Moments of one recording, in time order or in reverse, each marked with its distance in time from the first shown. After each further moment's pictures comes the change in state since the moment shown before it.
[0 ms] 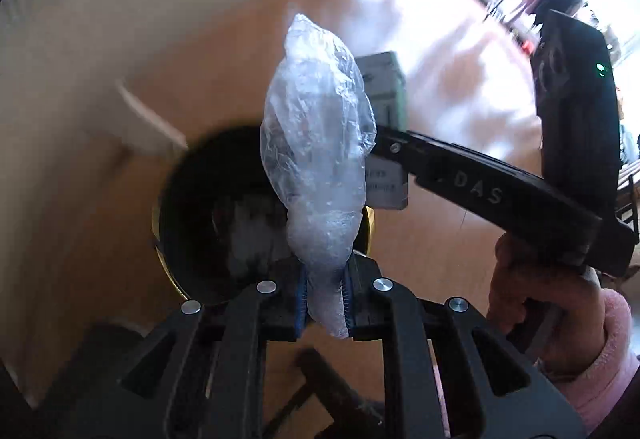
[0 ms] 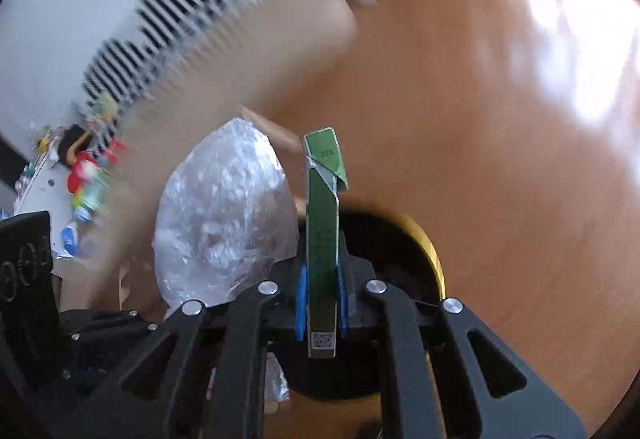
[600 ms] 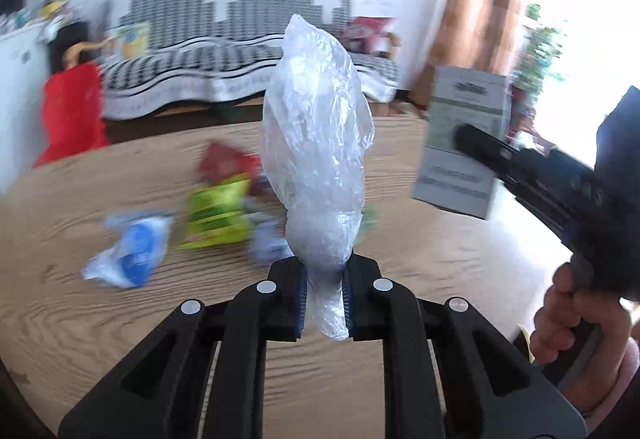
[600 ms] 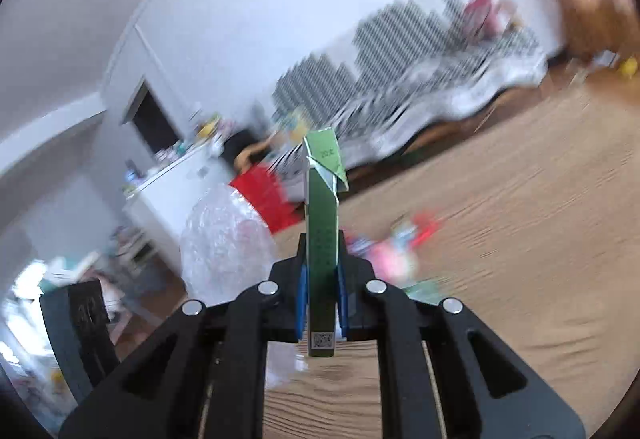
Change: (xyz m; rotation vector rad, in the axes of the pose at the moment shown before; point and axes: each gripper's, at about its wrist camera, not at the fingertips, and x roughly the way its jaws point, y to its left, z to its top) left arm -0.307 0.243 -0.107 -0.338 -0.730 0.408; right arm -0.024 0.385 0.025 -0.457 -0.433 0.474
